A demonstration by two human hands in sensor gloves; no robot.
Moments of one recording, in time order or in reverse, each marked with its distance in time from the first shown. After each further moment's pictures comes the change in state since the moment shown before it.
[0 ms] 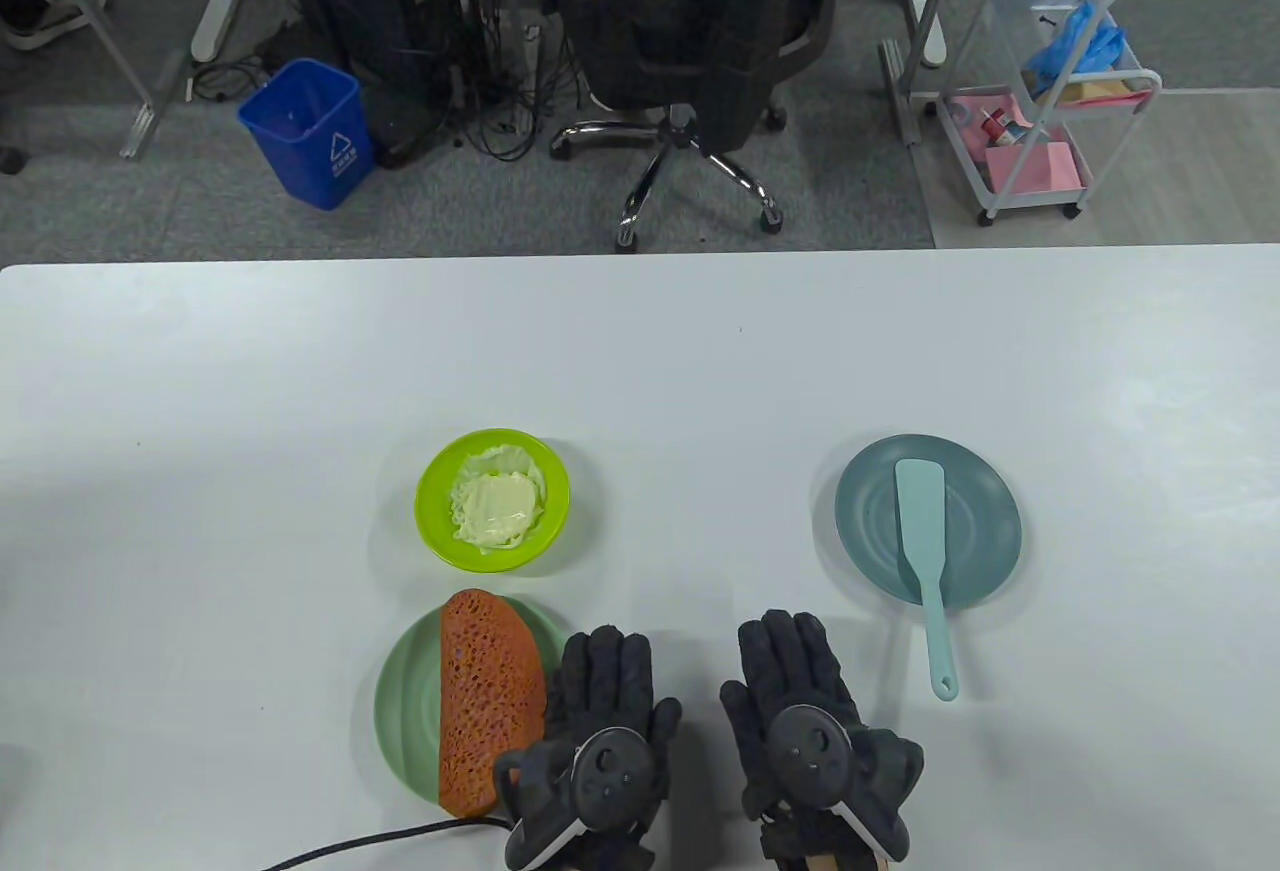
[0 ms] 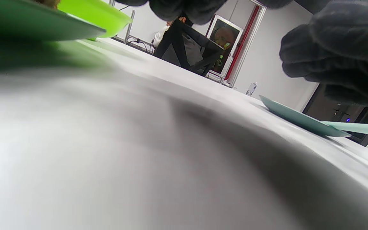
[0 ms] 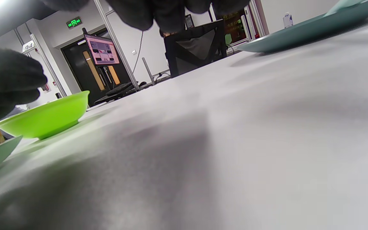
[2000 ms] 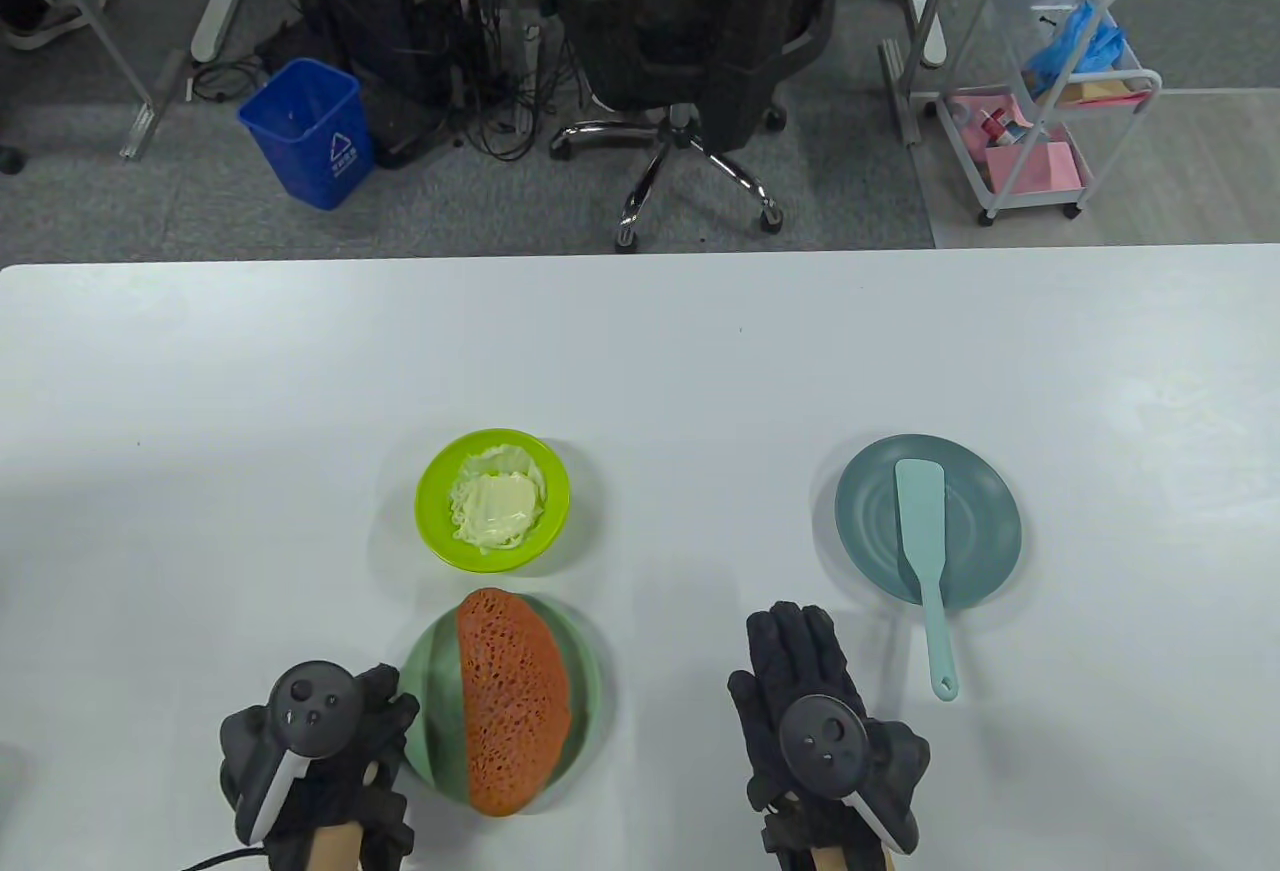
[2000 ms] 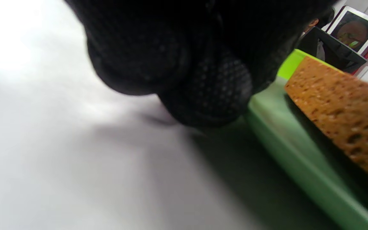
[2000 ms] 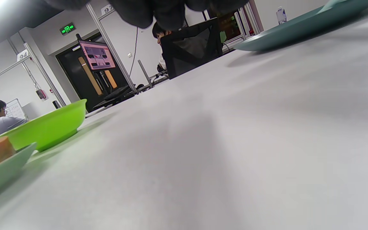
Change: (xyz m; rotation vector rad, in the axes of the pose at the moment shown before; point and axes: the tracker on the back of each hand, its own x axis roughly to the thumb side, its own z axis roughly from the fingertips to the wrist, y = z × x) left_hand -0.184 0.083 0.028 -0.024 0.485 0.083; right_hand -0.007 -0.002 -0.005 -0.004 0.025 -0.057
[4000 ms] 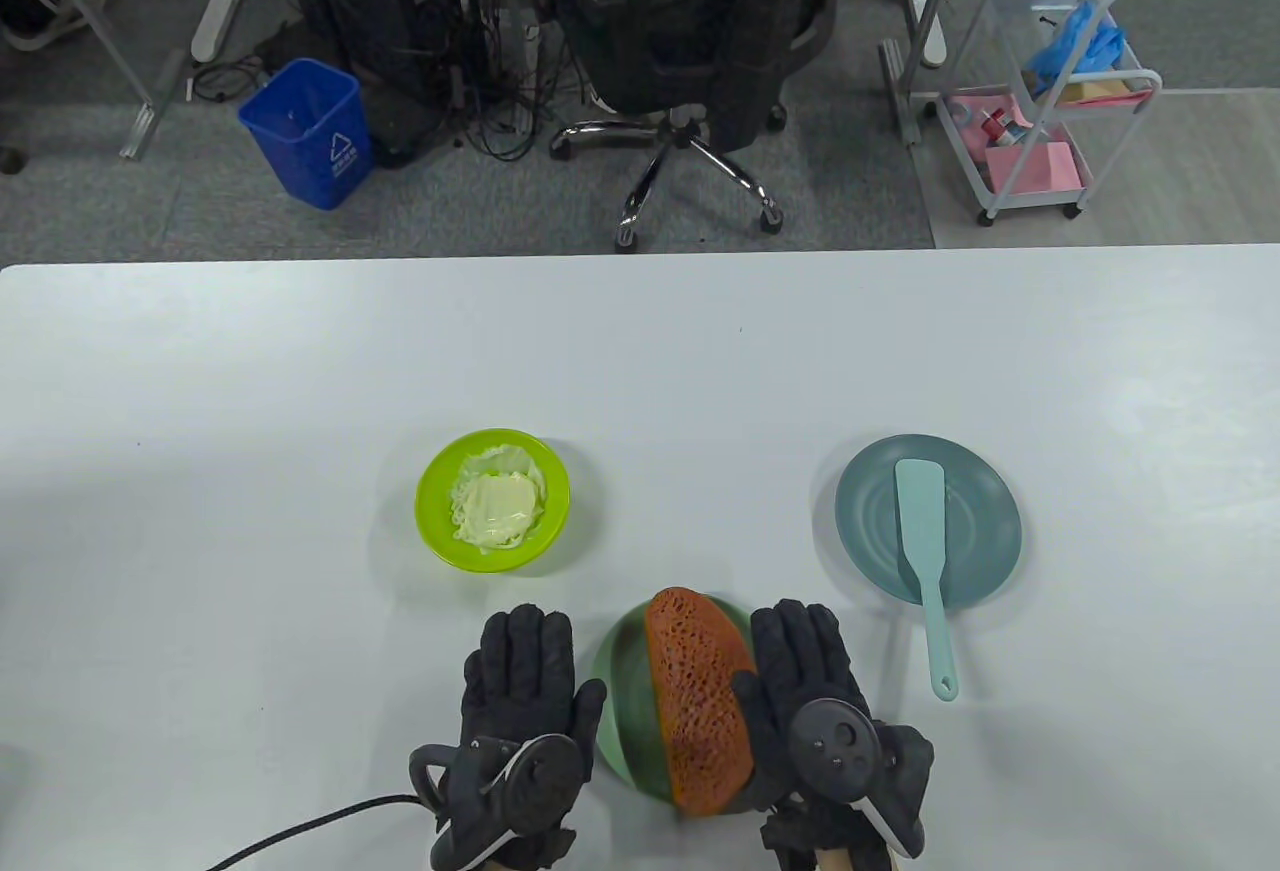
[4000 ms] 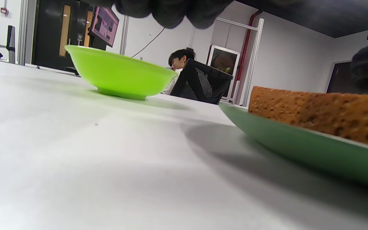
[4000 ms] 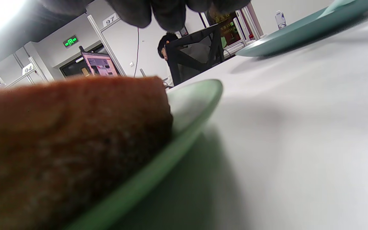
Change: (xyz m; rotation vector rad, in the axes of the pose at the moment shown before) left_hand 0.127 -0.059 0.049 0.209 -0.471 -0.225; right_hand -0.002 -0.003 0.002 -0.032 -0.006 -0.036
